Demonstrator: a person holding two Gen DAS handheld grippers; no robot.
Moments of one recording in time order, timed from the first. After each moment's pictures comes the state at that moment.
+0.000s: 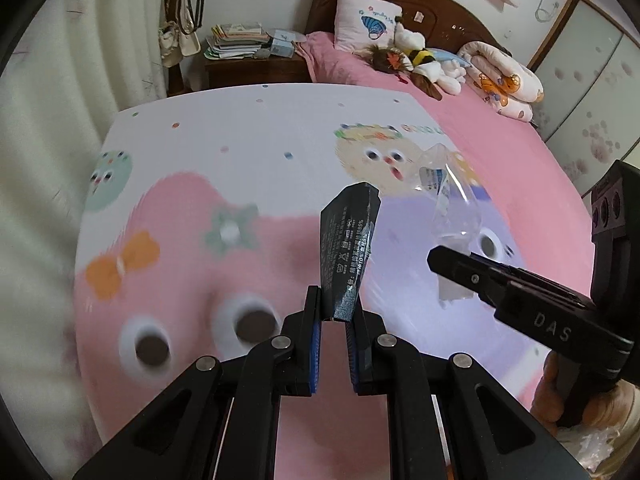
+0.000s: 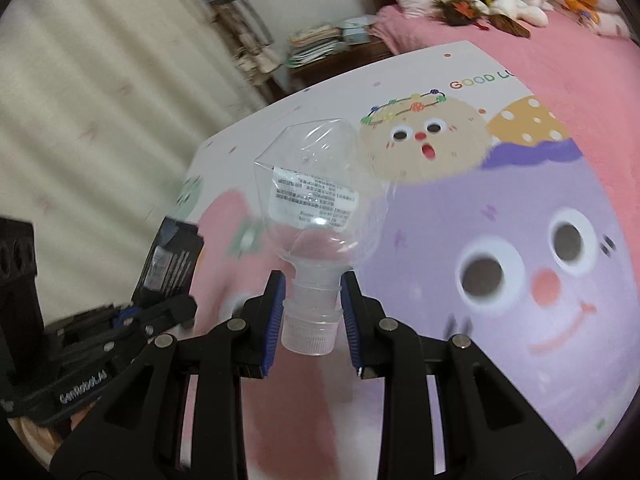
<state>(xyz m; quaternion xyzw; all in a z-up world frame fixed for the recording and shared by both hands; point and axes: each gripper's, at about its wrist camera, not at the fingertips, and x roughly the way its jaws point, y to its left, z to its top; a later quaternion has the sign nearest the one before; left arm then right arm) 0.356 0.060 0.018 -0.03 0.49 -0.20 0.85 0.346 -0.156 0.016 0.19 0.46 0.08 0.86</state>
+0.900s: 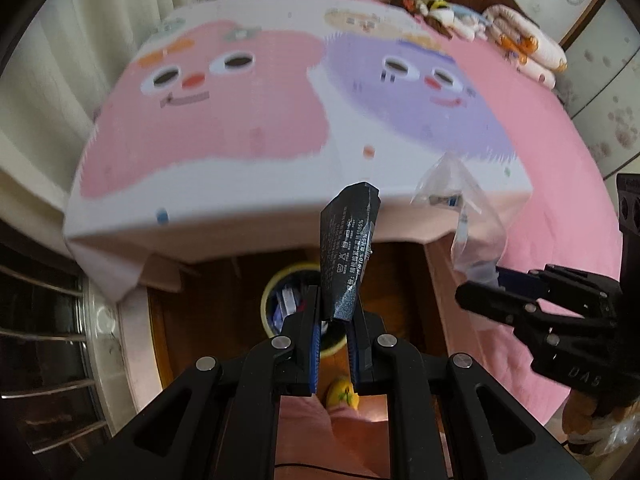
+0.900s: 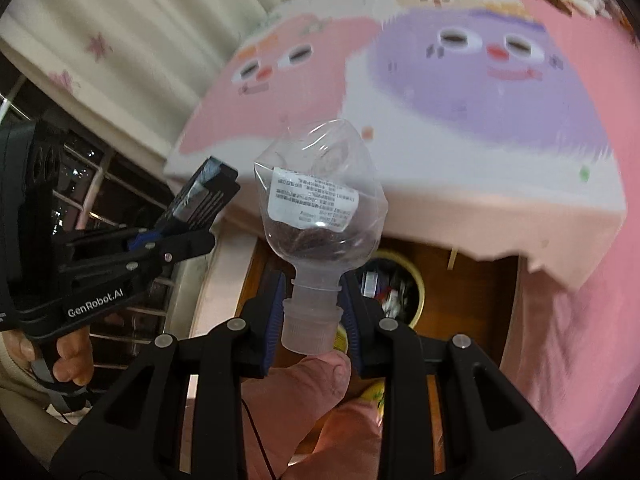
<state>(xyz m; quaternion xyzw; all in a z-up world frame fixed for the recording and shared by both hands) -0.021 0.036 -0.059 -0.04 0.57 -0.13 0.81 0.000 -0.162 -0.032 0.09 0.56 0.20 0.80</state>
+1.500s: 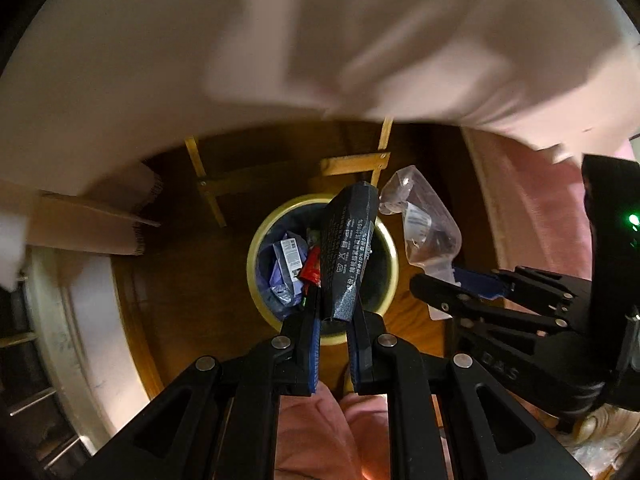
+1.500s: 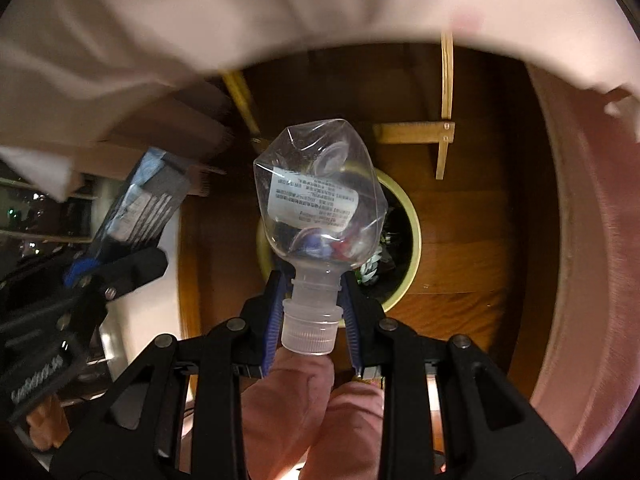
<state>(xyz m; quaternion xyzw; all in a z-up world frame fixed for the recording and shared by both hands) -0.029 0.010 -0.310 -0.01 0.65 -0.14 0.75 0.016 -0.152 -0.310 0.11 0.67 0.09 0.73</state>
